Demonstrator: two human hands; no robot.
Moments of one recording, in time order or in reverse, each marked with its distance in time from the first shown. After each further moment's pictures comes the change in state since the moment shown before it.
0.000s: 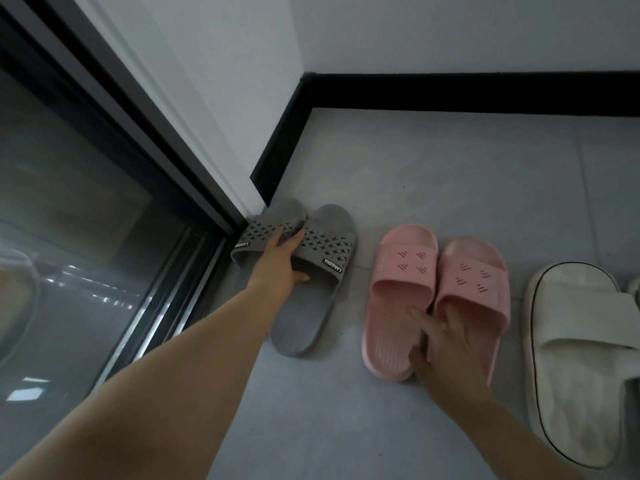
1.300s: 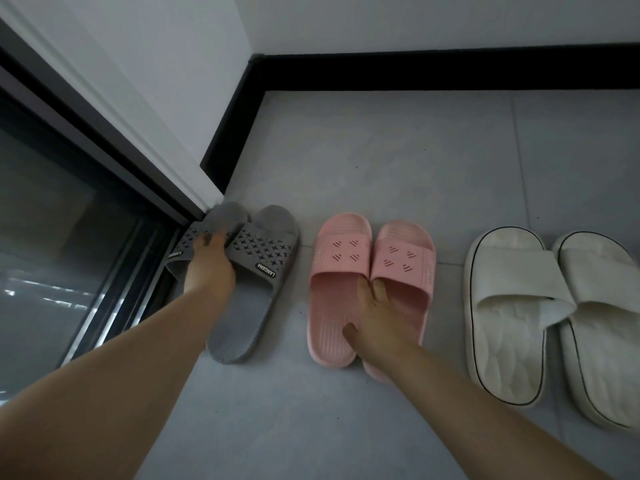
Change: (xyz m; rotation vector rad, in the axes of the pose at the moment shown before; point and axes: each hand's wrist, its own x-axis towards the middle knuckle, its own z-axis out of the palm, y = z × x) left_hand -0.028 -0.008 -0.002 0.223 0.207 -0.182; right_hand 0.003 -0.024 -0.005 -0.009 -0.156 -0.033
